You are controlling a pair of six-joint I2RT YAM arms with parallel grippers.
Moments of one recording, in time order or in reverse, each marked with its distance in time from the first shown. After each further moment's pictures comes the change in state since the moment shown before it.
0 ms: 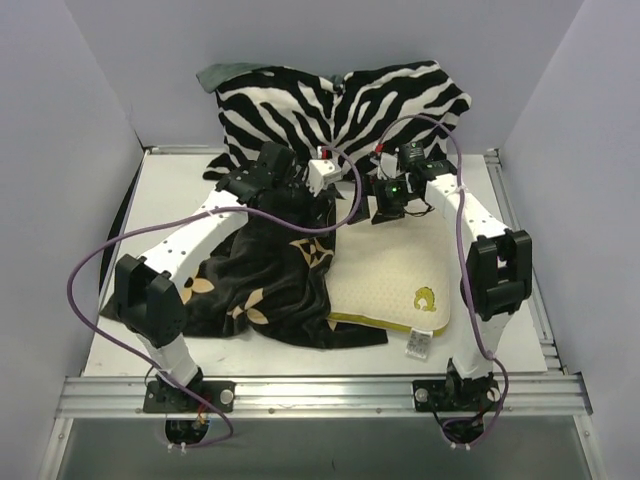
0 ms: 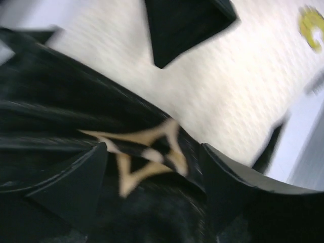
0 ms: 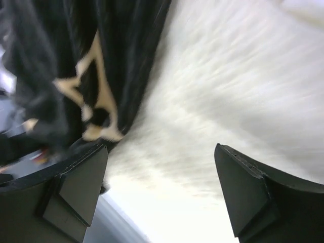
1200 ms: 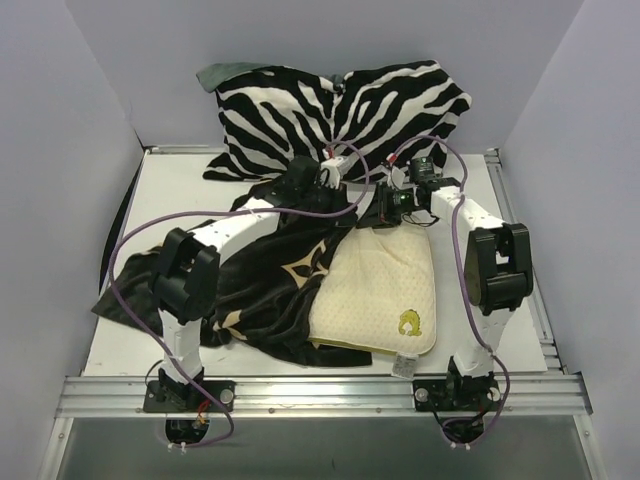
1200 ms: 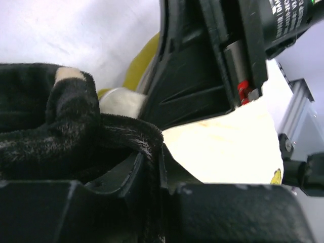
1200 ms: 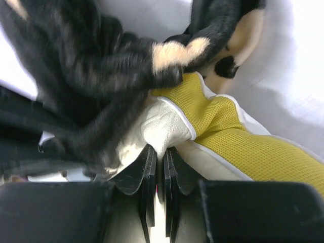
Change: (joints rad) left arm -0.044 0.270 -0.002 0.539 0.008 -0.626; right arm -0.078 0.048 -0.133 0.260 -0.182 0.176
